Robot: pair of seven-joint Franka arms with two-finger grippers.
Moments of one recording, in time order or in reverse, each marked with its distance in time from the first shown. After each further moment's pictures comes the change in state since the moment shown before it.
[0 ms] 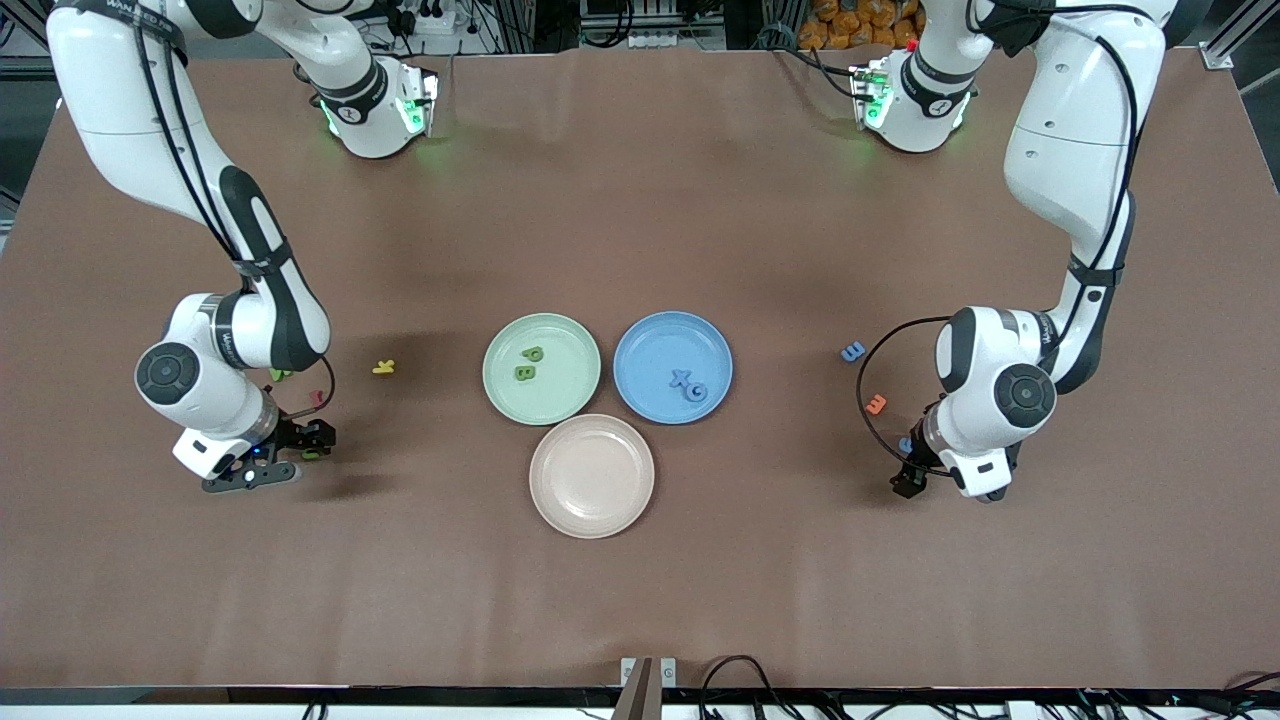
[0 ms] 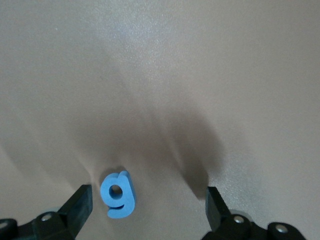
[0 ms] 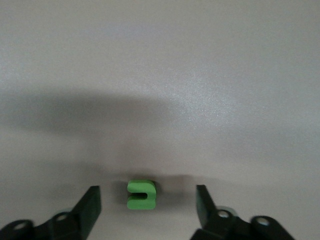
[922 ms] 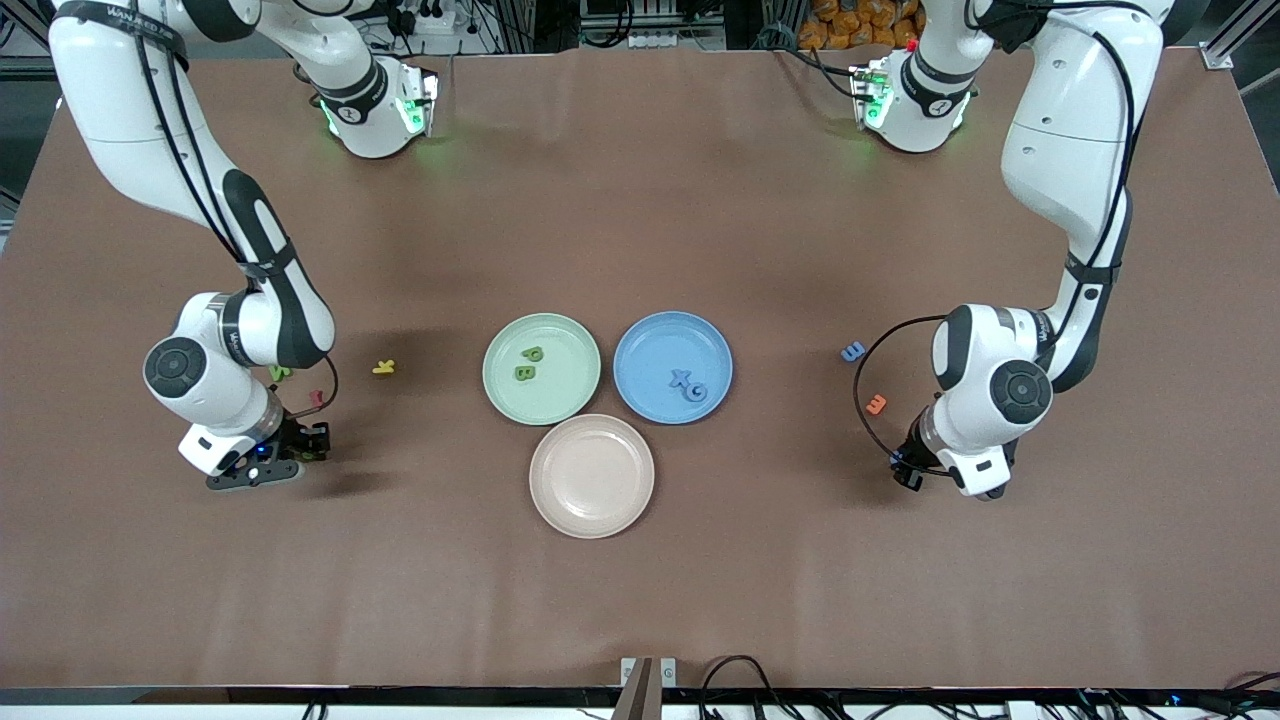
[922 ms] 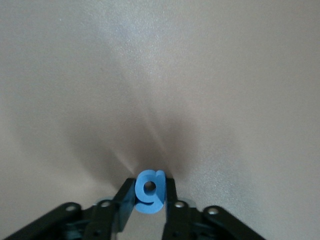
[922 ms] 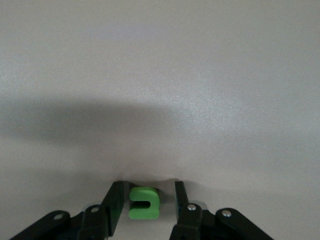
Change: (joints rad) left arm -0.010 -0.009 0.000 -0.005 0.000 0.011 -0.055; right arm -0.015 0.010 0.018 -0.029 0.000 0.078 0.003
